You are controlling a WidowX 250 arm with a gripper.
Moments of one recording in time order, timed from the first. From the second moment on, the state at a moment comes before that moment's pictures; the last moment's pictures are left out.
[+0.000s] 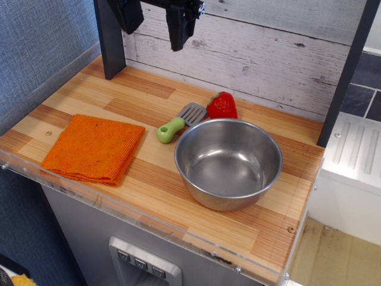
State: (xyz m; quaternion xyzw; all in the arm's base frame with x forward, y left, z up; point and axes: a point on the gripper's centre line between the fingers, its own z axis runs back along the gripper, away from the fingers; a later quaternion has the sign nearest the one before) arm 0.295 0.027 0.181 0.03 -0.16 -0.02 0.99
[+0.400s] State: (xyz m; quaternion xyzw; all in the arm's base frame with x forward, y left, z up) arm 0.295 0.027 0.175 0.03 -0.15 -0.02 0.99
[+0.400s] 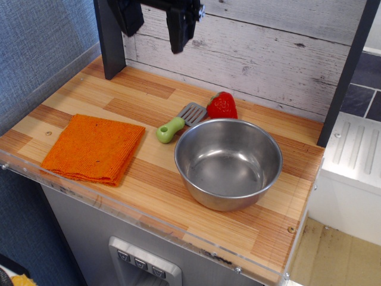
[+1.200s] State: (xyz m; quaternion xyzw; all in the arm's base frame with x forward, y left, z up) arm 0.262 0.115 0.129 0.03 -0.09 0.07 0.99
